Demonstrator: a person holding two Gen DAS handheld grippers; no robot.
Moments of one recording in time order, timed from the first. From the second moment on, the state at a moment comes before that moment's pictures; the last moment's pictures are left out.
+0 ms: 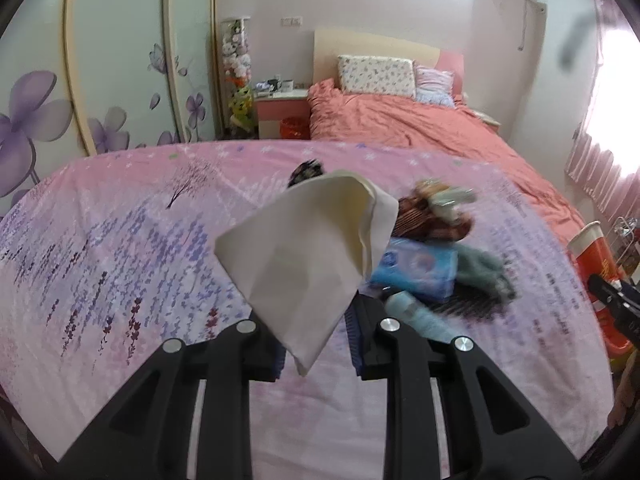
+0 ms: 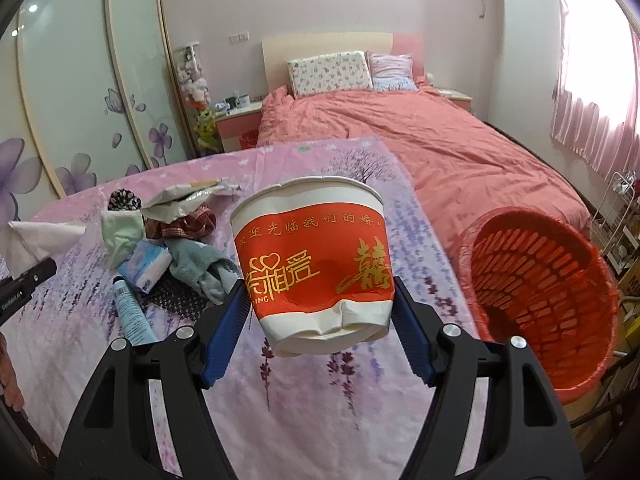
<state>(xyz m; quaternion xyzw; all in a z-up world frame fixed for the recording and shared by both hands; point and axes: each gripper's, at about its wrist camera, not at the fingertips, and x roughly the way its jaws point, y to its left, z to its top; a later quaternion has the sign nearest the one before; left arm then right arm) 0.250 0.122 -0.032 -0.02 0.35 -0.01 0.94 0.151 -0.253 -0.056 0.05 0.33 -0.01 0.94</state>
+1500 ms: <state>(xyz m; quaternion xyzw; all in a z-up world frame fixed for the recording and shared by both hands) 0.280 -0.284 -0.060 0.05 0.39 -0.31 0.86 0.113 -0.491 -0.076 0.20 0.28 -0.18 0.92</state>
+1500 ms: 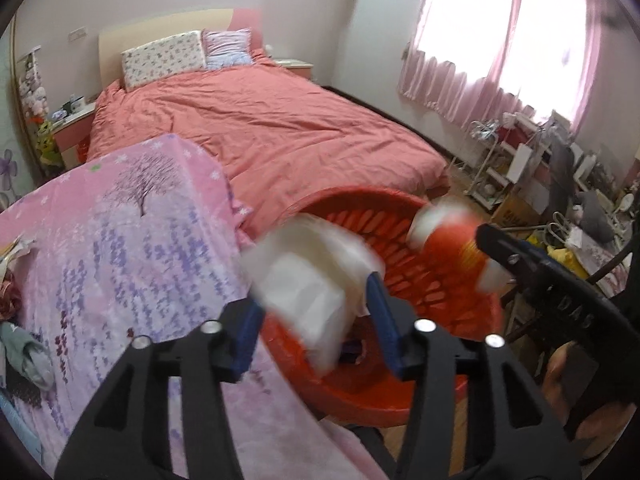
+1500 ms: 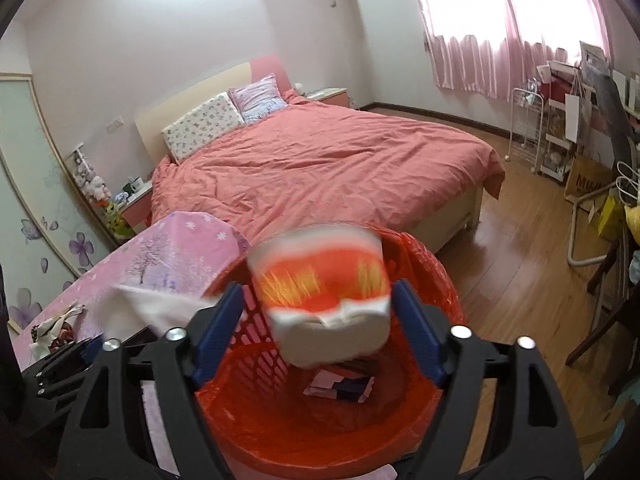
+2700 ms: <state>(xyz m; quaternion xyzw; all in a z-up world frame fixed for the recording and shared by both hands) 0.276 0.050 -0.105 -0.08 0.43 -0.04 0.90 0.125 -0.279 -0.092 0.06 0.34 -0.02 0.94</state>
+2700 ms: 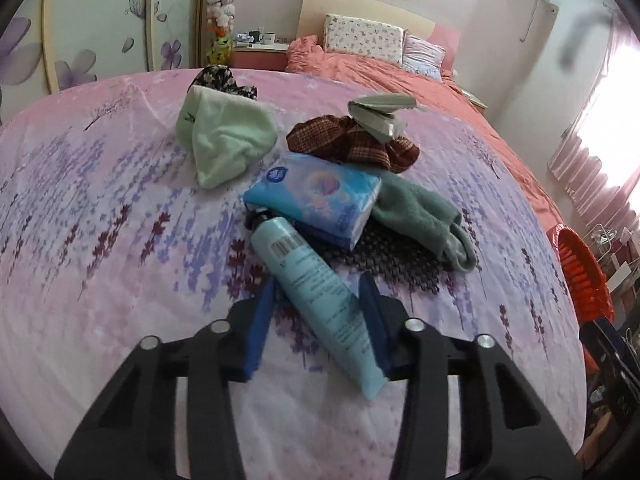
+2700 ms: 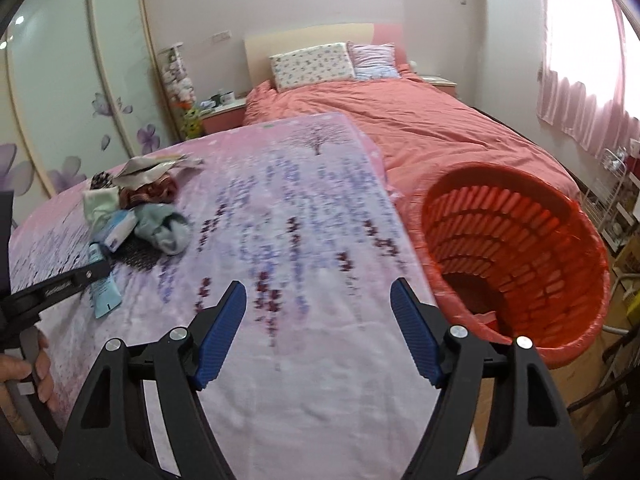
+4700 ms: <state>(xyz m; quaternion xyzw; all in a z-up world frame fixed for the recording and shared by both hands) 0.291 0.129 -0.106 -0.07 0.43 -0.02 0.90 0.193 -0.221 -0.103 0.04 0.40 0.04 0.91</state>
